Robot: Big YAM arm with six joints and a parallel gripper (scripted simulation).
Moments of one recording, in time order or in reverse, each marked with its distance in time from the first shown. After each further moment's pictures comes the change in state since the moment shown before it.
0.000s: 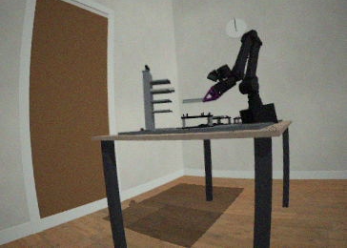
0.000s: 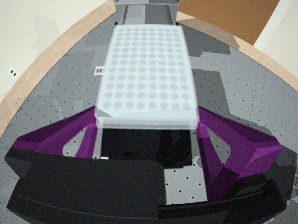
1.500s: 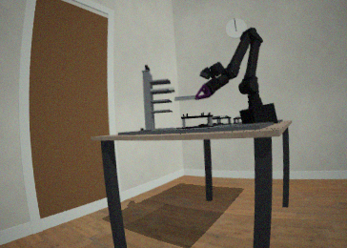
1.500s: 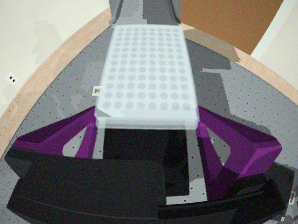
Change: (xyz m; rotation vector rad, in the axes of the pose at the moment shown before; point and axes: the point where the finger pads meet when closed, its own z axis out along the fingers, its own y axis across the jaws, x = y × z) arm -0.034 -0.002 0.027 0.003 -0.006 0.002
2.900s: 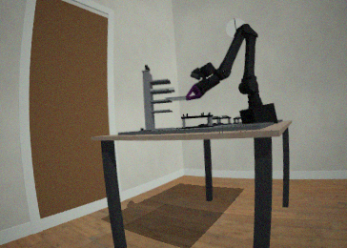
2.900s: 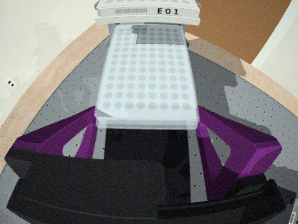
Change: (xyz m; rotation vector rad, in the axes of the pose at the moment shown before) arm -0.025 0.002 0.045 -0.007 -0.001 -0.002
